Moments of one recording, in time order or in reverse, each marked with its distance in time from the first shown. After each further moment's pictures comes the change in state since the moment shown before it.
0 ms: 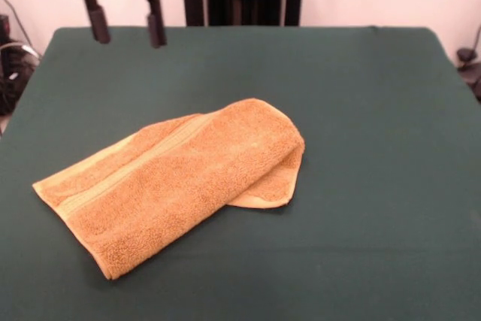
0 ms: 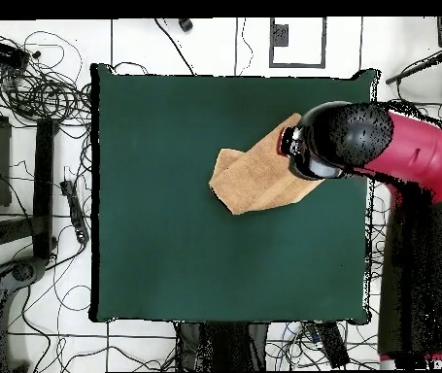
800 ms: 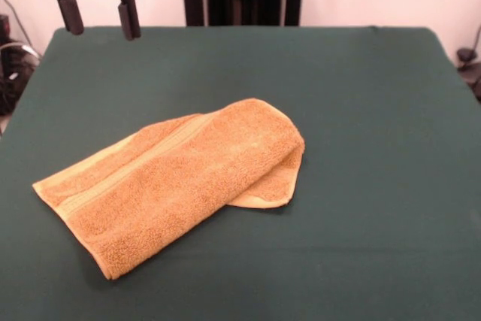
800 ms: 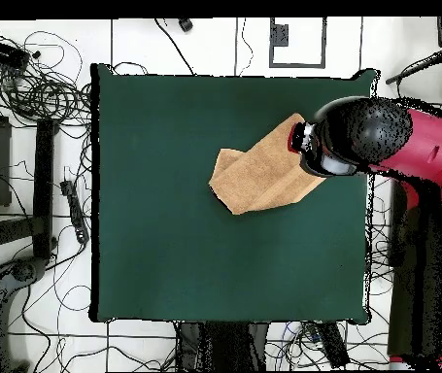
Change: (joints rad) arm -0.013 0.000 0.000 -0.033 -0.004 0.020 0.000
